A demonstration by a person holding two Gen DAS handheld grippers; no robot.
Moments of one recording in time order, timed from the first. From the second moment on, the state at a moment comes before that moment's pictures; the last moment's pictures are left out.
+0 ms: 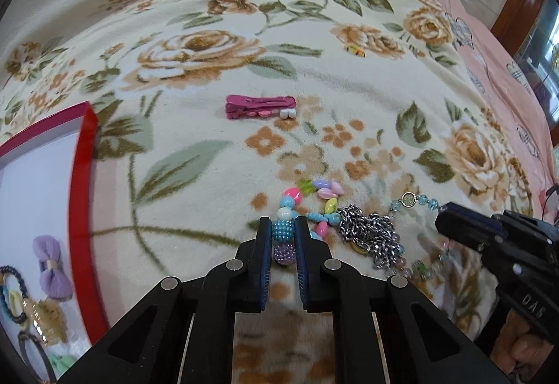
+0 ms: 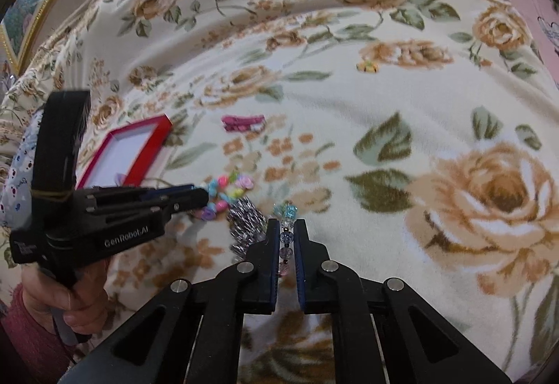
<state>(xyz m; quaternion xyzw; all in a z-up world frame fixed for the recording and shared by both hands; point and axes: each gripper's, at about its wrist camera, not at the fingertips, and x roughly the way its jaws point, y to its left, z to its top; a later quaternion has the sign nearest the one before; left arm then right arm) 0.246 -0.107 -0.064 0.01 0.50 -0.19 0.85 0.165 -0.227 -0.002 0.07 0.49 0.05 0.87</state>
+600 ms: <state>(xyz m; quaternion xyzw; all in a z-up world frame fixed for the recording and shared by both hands) 0.169 -0.023 0.010 -0.05 0.43 -0.17 0.88 0.162 -0.193 0.051 0.07 0.44 0.09 0.89</state>
